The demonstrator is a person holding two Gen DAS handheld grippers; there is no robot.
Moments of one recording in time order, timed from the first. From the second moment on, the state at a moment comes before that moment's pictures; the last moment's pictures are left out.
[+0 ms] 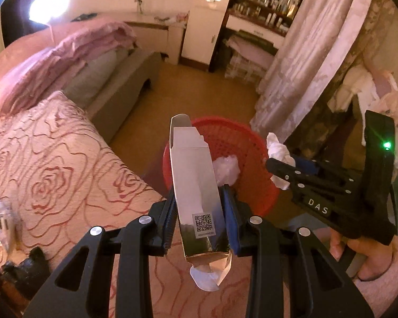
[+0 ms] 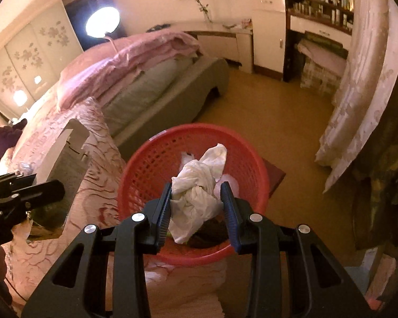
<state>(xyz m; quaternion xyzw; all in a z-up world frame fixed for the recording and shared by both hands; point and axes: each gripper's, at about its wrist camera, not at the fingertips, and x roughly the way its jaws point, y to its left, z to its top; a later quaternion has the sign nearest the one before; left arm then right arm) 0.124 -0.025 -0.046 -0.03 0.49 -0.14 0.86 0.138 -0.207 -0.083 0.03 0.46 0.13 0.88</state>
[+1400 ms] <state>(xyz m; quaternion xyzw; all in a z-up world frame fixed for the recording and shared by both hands) 0.100 0.008 -0.041 -0.04 0.48 -0.08 0.87 0.123 -0.220 -0.077 0.06 0.45 0.11 0.88</state>
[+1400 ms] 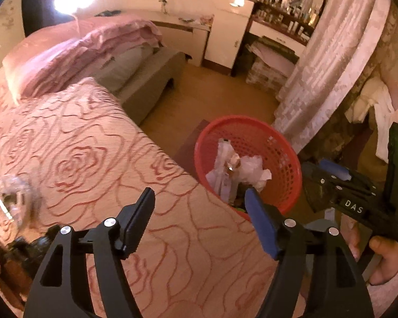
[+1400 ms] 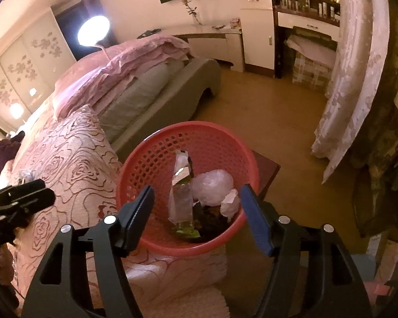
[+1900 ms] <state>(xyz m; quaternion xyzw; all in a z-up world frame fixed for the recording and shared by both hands) 0.053 0.053 -0.029 -0.06 0.46 -0.03 0.89 0.098 -0.165 -0.080 0.03 0.46 0.18 0.87</state>
